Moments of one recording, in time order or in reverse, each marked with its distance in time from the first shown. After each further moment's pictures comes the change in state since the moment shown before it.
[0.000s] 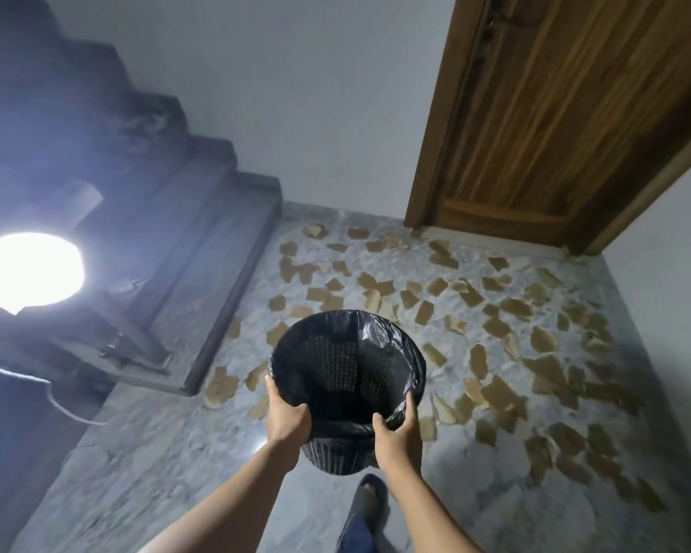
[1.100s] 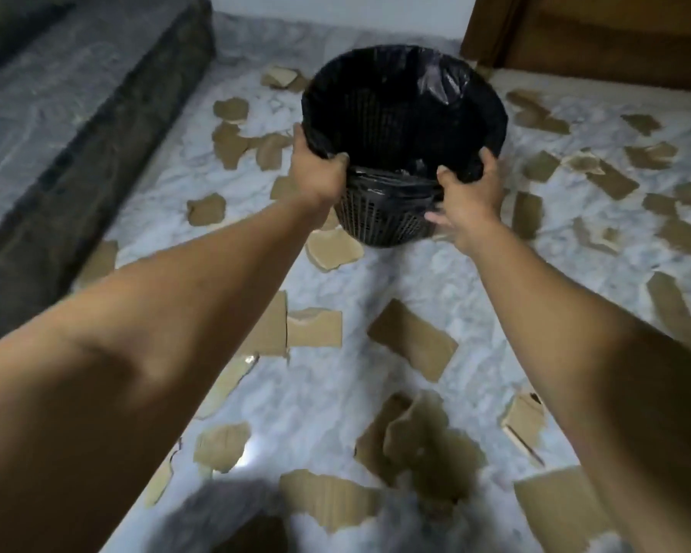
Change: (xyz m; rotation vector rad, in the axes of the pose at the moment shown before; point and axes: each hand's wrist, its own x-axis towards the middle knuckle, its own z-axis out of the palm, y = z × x) left_hand 0.766 -0.150 0.277 -0.030 -0.103 0.535; right_hand 0.709 0.150 0.354 0.481 0.092 -0.187
